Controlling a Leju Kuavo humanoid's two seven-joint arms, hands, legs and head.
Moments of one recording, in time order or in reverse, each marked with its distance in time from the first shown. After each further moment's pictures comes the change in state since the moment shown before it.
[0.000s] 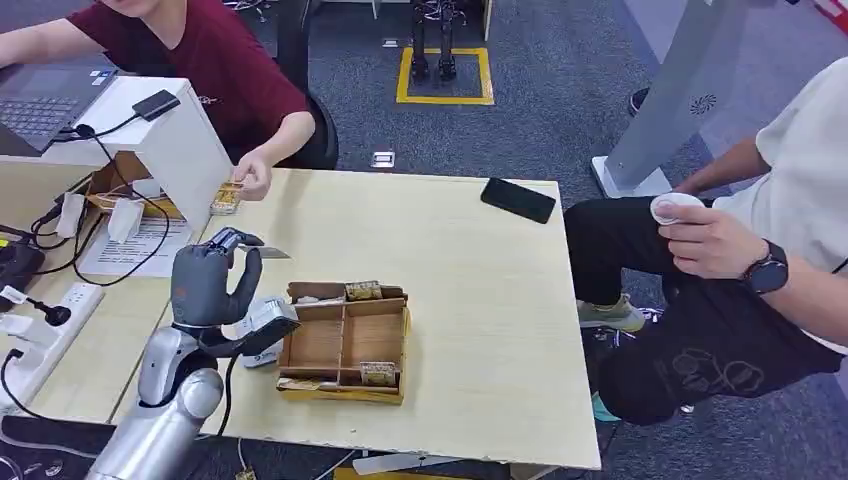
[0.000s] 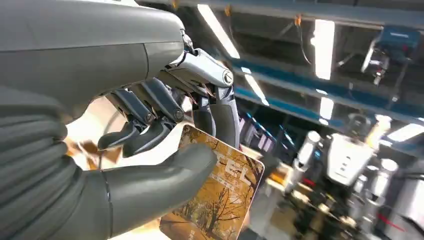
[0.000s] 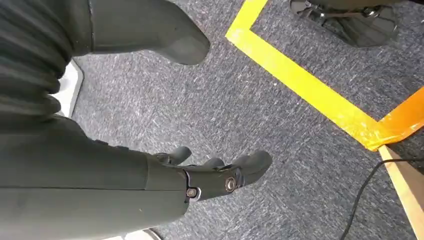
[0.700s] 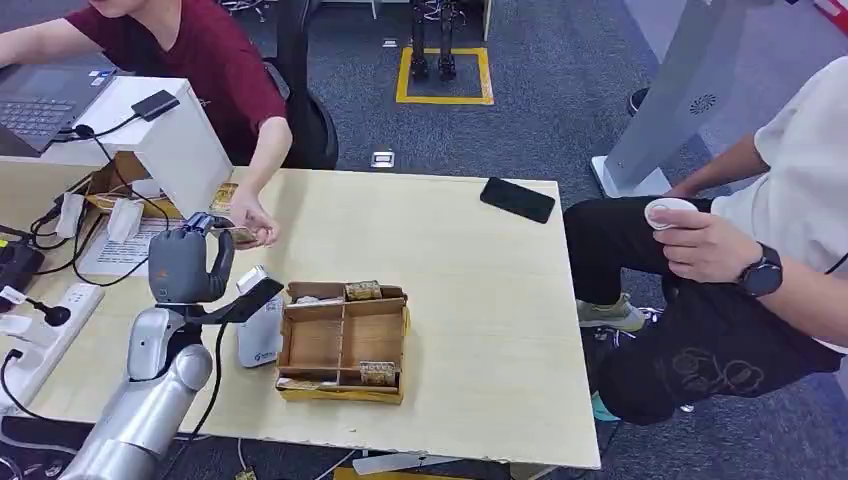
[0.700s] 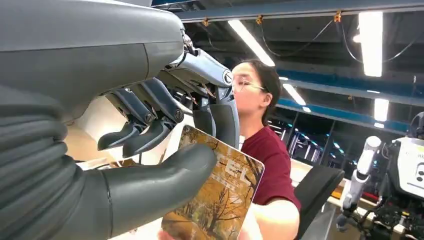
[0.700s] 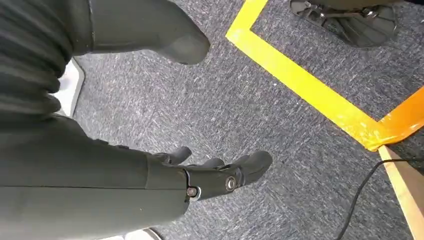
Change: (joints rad) left arm -0.103 0.000 0.066 0.210 -0.073 0.055 0.053; right arm -0.006 0.005 -0.003 -0.001 0.013 0.006 0.011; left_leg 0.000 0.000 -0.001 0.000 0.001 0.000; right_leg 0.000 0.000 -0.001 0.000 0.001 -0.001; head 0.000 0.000
